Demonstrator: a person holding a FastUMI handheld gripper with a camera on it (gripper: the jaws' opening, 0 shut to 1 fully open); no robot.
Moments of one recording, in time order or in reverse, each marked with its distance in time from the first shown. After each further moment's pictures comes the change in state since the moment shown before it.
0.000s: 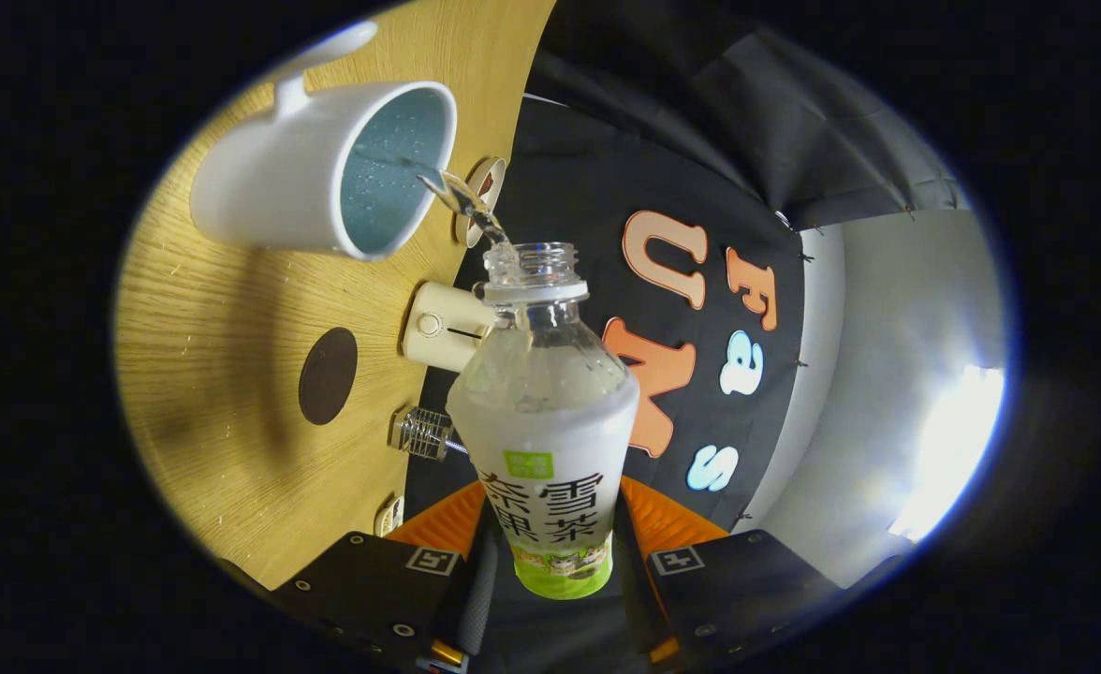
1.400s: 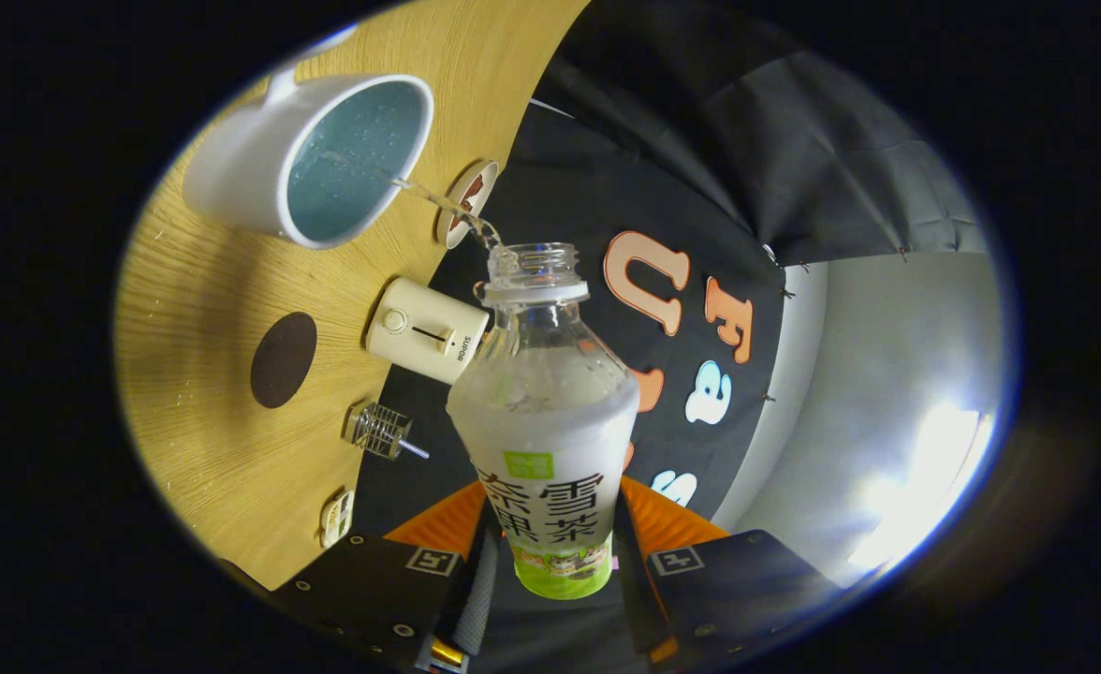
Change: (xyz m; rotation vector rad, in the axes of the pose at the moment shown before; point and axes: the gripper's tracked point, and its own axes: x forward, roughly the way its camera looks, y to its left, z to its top) arm 0.012 -0.033 0.011 -0.110 -0.050 -0.076
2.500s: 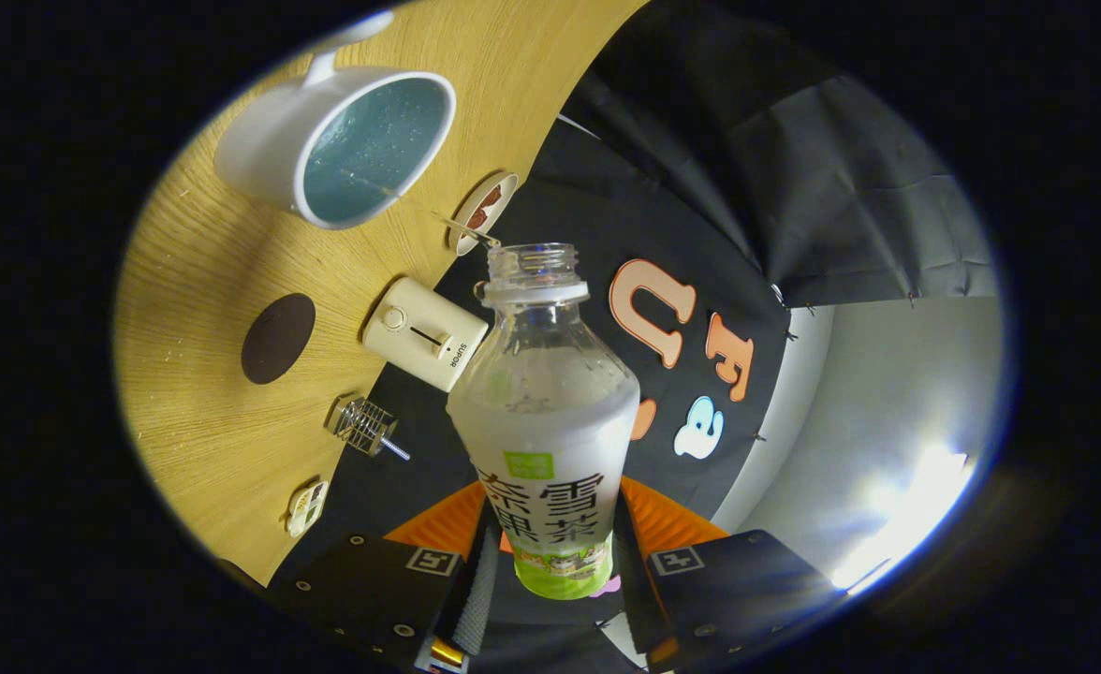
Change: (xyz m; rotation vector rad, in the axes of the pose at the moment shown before) arm 0.011 -0.015 0.010 -0.124 -0.089 0.001
